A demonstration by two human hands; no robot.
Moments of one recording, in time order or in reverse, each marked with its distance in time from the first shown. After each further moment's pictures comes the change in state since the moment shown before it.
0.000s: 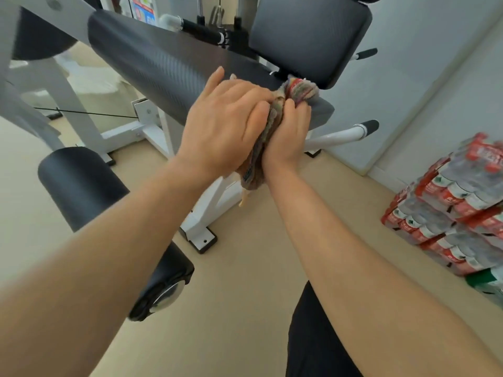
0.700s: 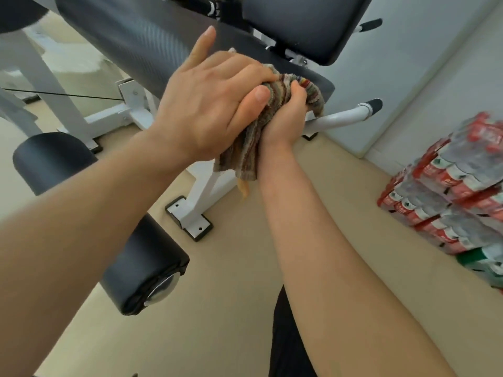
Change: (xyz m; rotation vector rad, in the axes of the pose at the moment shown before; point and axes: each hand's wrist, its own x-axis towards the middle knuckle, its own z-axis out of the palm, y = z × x) left_hand 0.000 -0.016 -0.006 0.037 -0.050 0.147; right_hand 0.010 0.017 0.019 0.449 0.131 0.403
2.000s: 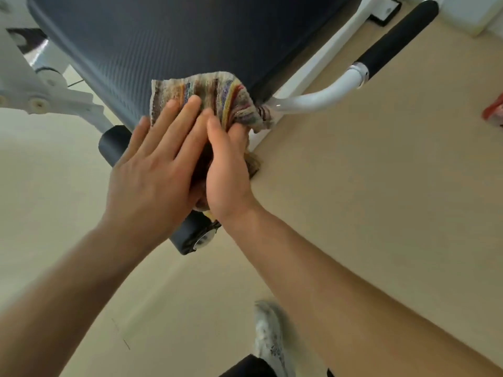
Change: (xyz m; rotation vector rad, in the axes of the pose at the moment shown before) left_hand 0.051 0.080 -0.055 0.263 -0.764 -0.255; right_hand -0.058 -0.075 -0.024 0.001 -0.311 0.534
